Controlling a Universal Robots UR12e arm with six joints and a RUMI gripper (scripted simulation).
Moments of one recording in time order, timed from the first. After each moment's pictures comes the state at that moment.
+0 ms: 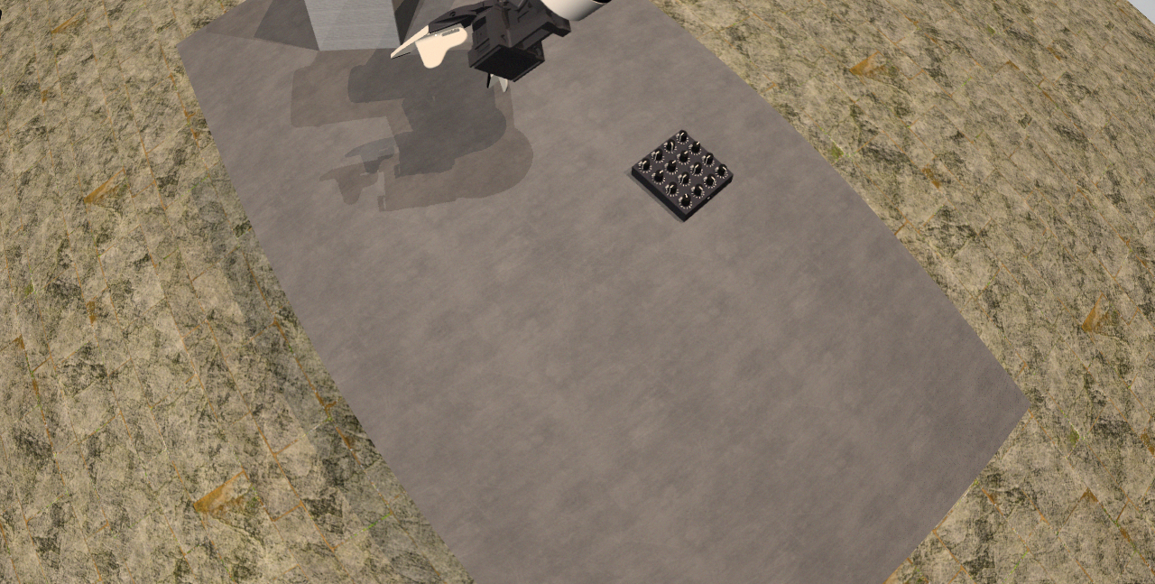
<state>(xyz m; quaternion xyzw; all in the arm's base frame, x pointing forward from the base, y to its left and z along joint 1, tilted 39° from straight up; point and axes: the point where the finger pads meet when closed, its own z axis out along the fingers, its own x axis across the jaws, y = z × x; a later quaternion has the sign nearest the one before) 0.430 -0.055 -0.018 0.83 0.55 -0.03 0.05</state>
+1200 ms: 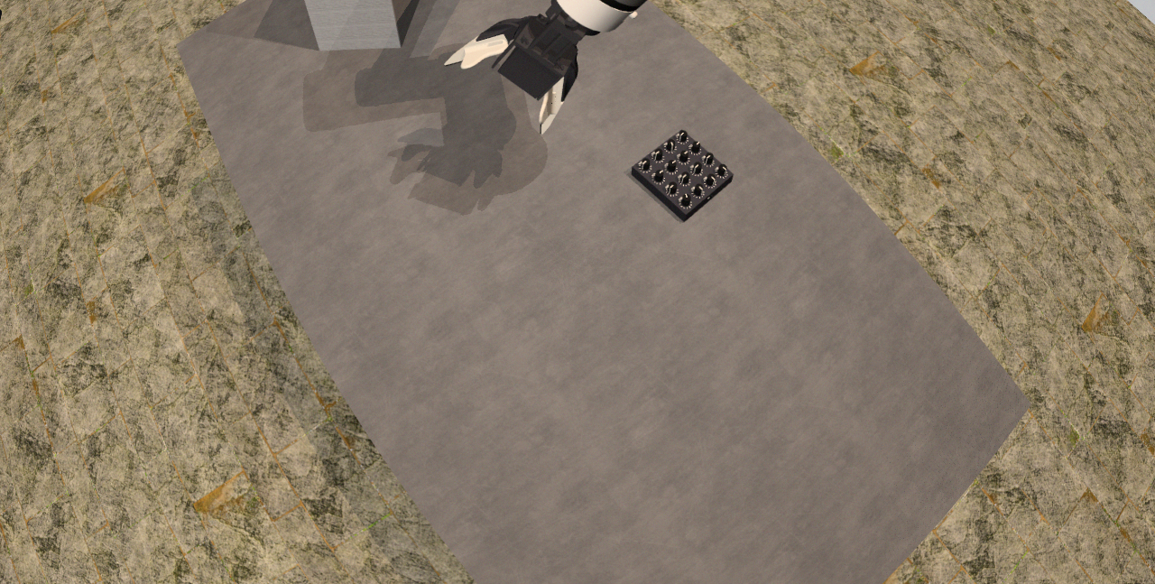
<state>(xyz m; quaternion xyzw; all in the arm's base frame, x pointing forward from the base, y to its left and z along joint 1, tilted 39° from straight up) 0.485 0.008 -0.014 0.95 0.29 0.07 0.01</state>
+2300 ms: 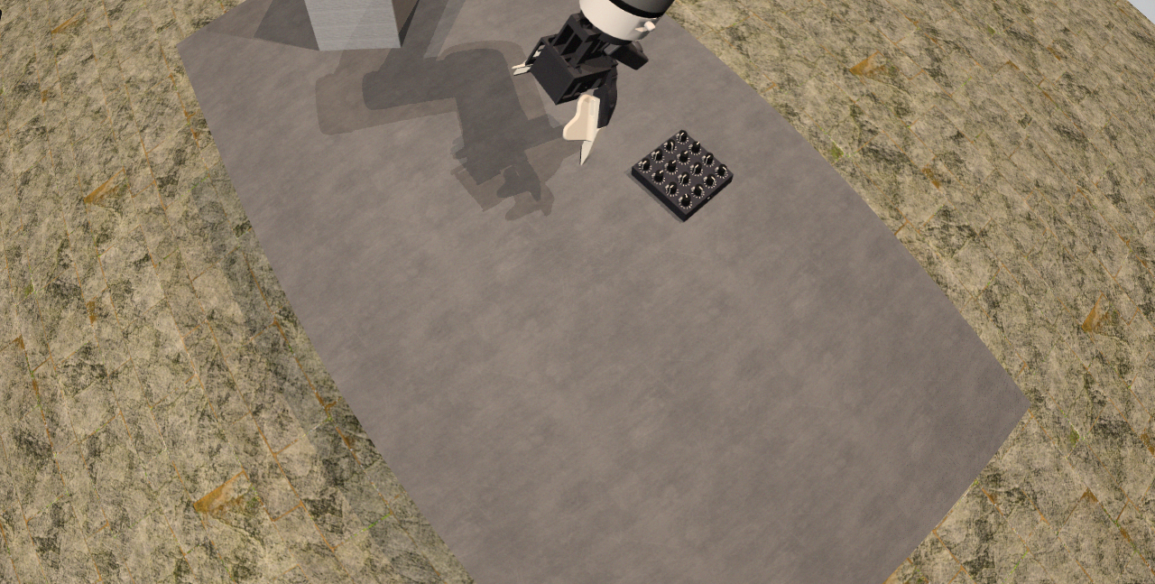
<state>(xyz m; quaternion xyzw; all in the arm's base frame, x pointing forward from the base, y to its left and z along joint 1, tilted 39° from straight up) 0.534 0.071 0.001 0.99 0.01 0.12 -0.07</state>
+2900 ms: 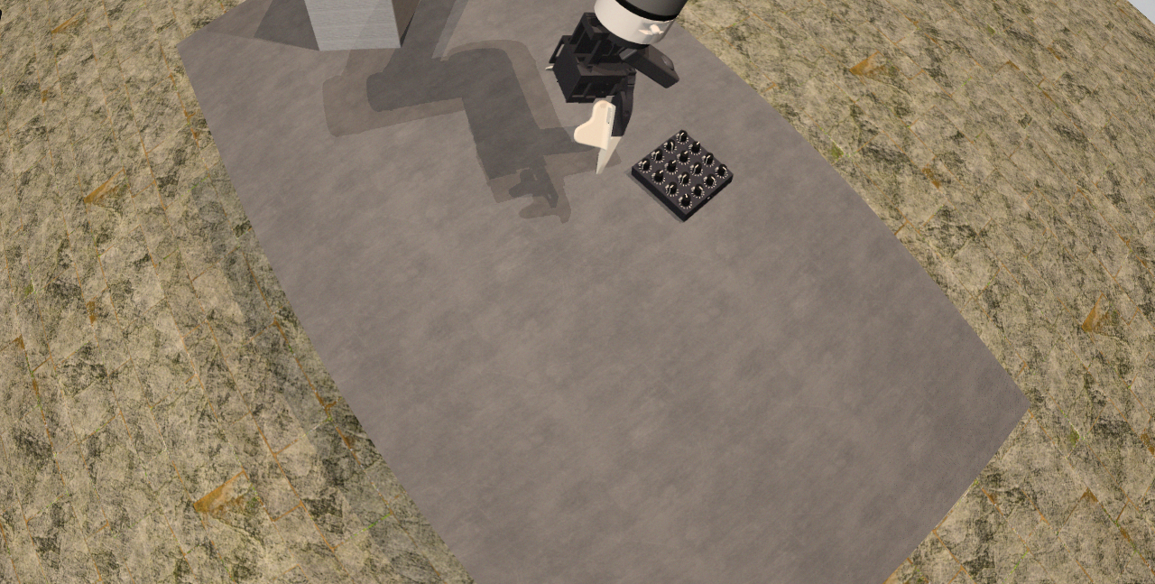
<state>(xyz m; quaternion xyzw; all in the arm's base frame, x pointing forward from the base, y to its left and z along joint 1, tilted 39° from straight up) 0.558 0.105 0.013 0.97 -0.14 0.13 -0.13</state>
